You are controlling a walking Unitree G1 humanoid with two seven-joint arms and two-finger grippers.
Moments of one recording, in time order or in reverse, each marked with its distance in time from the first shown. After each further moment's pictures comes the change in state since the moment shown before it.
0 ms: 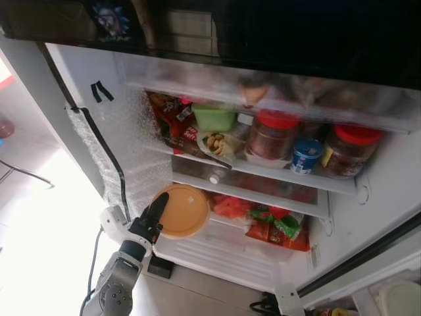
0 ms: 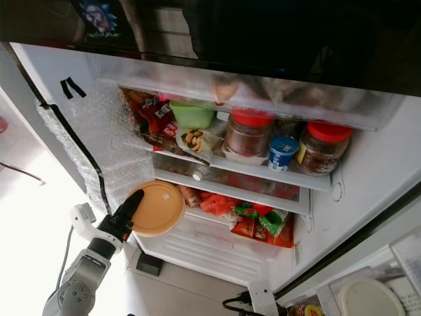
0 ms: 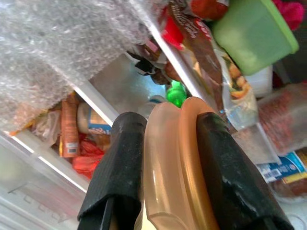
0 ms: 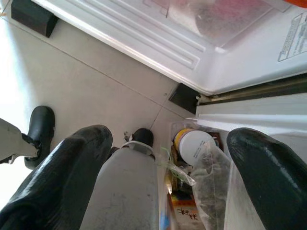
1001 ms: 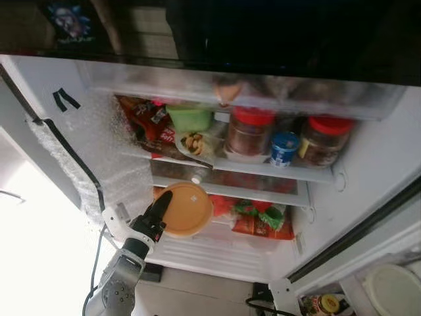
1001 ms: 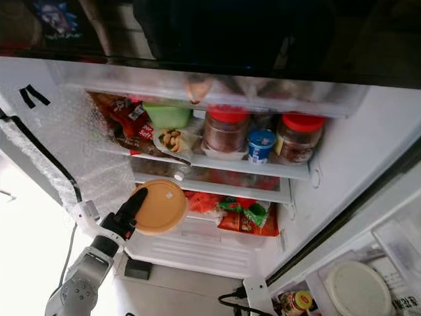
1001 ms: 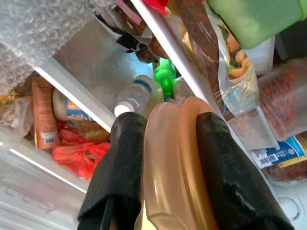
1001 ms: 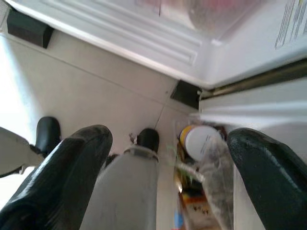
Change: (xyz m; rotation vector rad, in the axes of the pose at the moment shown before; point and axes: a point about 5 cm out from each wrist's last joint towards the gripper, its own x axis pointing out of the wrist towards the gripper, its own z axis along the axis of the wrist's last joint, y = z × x) left arm 0.003 -0.003 -0.001 0.000 0.002 -0.010; right arm 0.003 0.007 0.016 0.007 -0.037 0.031
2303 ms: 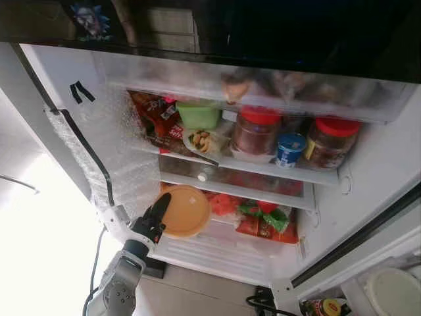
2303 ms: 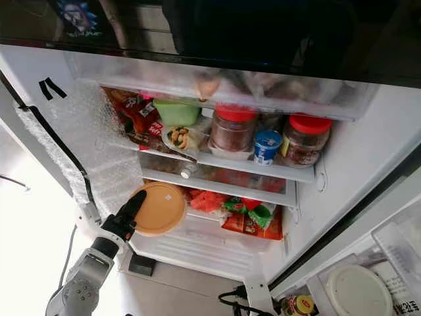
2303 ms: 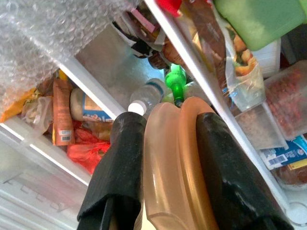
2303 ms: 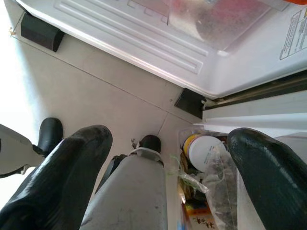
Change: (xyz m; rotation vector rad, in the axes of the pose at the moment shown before) left arm 0.001 0.002 -0.003 0.007 -0.001 0.029; right arm -0.001 0.001 -0.004 0.015 -0.020 0.015
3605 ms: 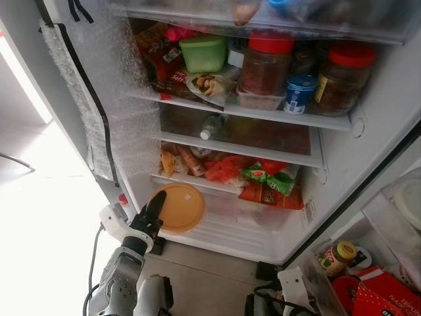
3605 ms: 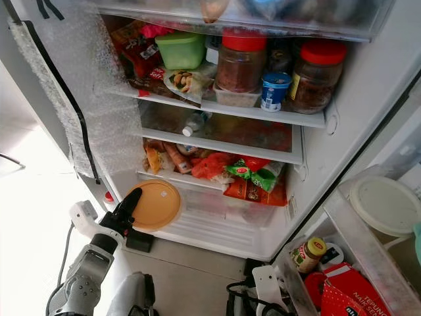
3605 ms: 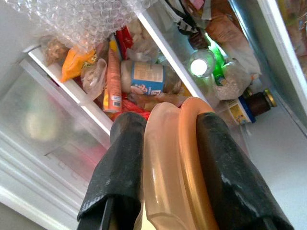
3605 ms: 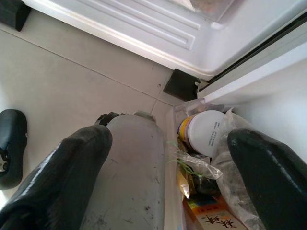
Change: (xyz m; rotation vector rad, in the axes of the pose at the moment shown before) left arm 0.004 0.004 0.004 -0.003 -0.045 0.053; right arm -0.001 -0.016 0.007 0.005 -0.033 -0.050
